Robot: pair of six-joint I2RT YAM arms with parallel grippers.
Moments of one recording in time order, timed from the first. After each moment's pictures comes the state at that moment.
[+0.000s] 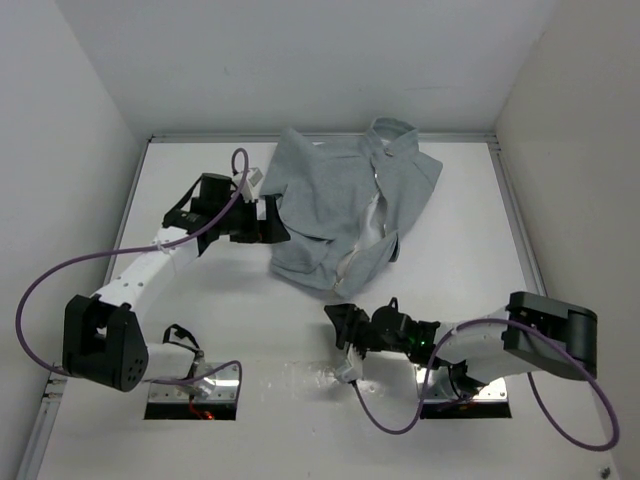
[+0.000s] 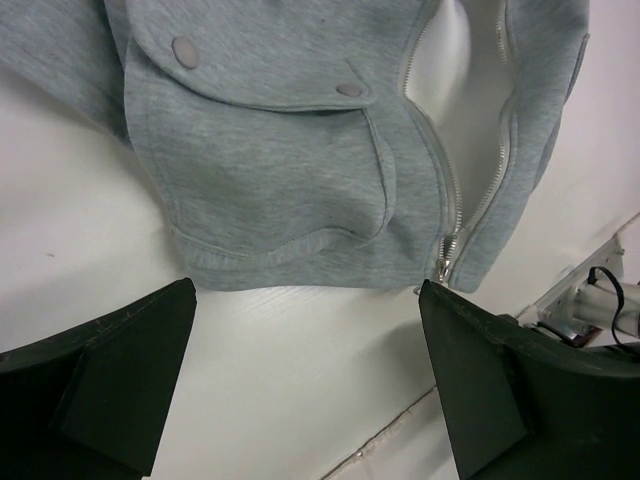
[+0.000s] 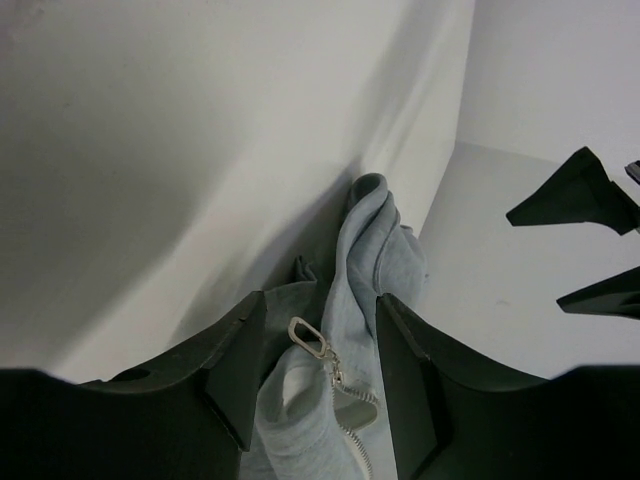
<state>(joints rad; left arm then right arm) -0.27 1.30 0.98 -0.42 0.42 -0.30 1.20 1.28 0.11 0.71 -0.06 -1.54</state>
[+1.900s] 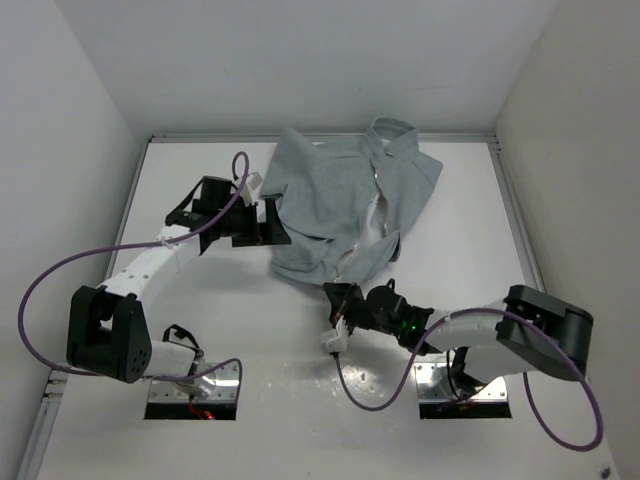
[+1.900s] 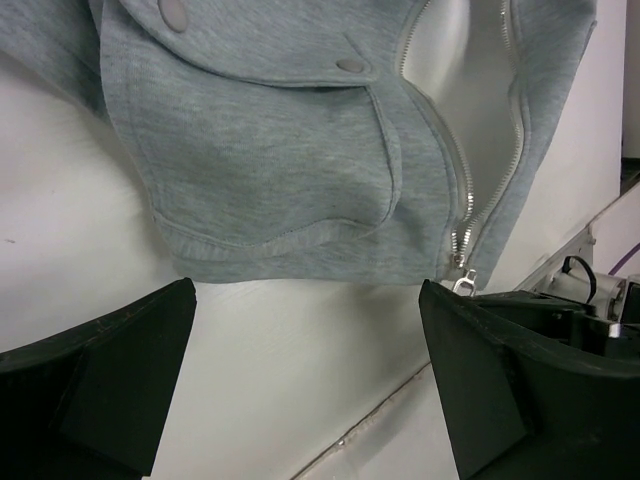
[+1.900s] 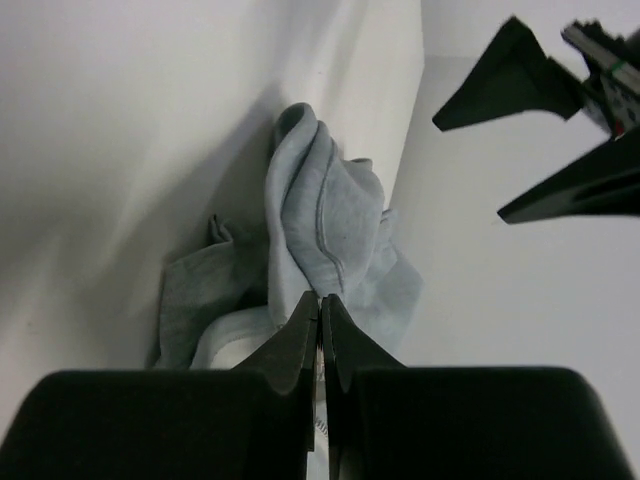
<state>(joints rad) -0.24 1.35 0.96 -0.42 0.50 -0.34 1.08 1.39 0.20 0.84 -0.03 -1.51</state>
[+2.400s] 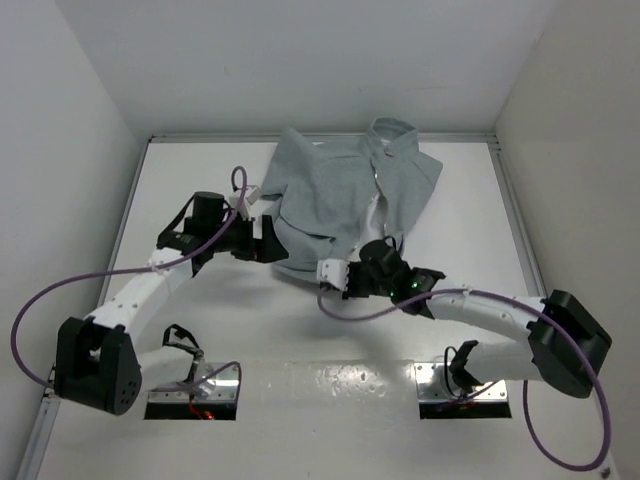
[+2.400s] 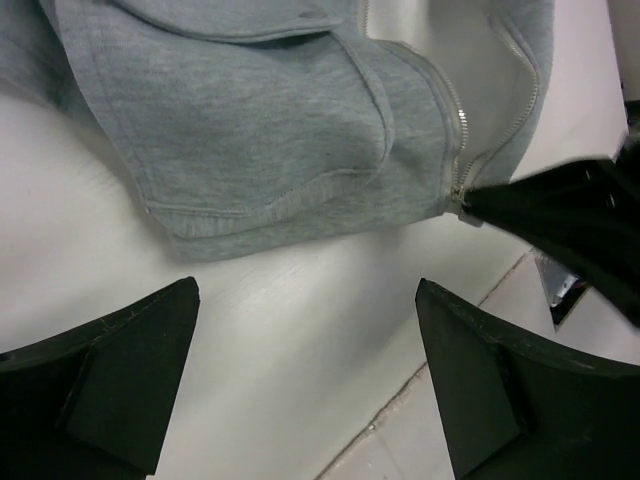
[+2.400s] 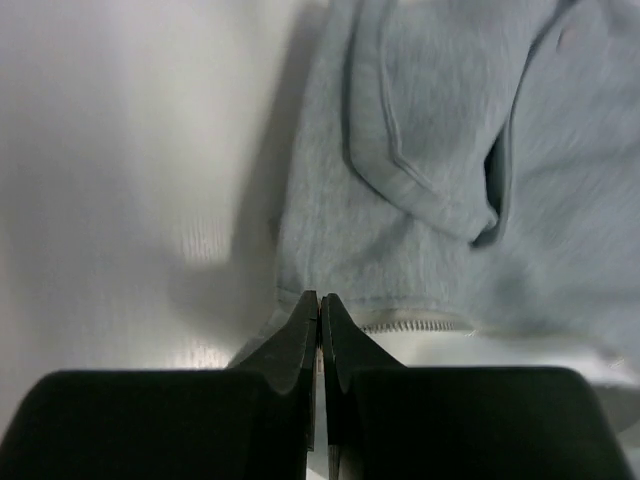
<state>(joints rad) -0.24 1.21 0.82 -0.36 0.57 -0.24 0.89 1.25 0.56 0.07 -0.13 -0.73</state>
